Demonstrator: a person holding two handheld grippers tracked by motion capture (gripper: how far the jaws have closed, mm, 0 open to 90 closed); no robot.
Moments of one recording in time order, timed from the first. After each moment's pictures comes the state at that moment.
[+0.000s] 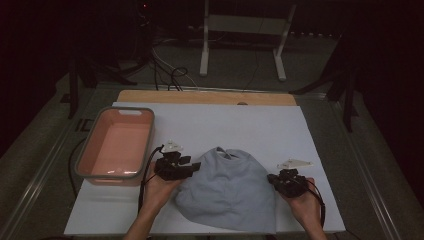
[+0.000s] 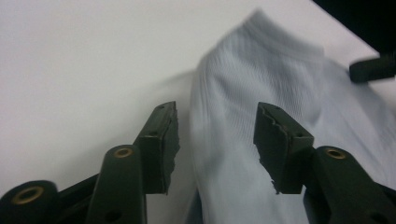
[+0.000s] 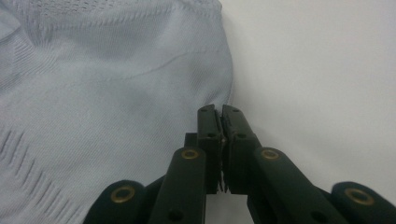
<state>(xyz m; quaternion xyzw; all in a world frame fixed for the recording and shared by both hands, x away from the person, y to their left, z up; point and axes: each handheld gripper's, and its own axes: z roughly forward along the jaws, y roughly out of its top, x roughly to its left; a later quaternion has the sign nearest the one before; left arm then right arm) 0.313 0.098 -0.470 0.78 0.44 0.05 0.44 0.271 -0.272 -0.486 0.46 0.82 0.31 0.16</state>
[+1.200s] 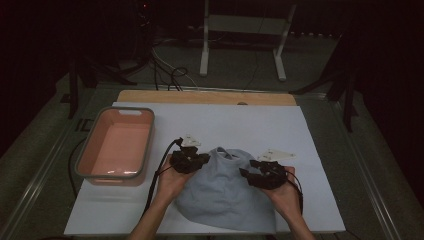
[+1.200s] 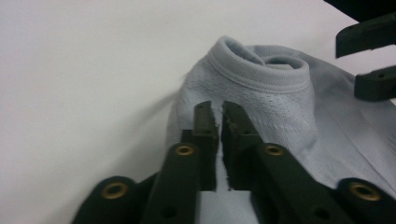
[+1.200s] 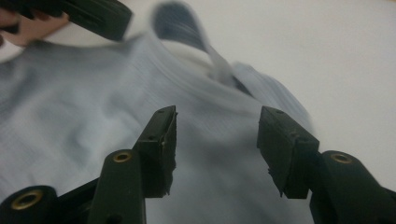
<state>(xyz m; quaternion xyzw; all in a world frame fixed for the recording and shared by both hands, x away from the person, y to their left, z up) 0.326 0.063 -0.463 0.82 0.39 0.07 0.42 0.285 -0.208 -0.461 0.40 0.81 0.40 0.15</state>
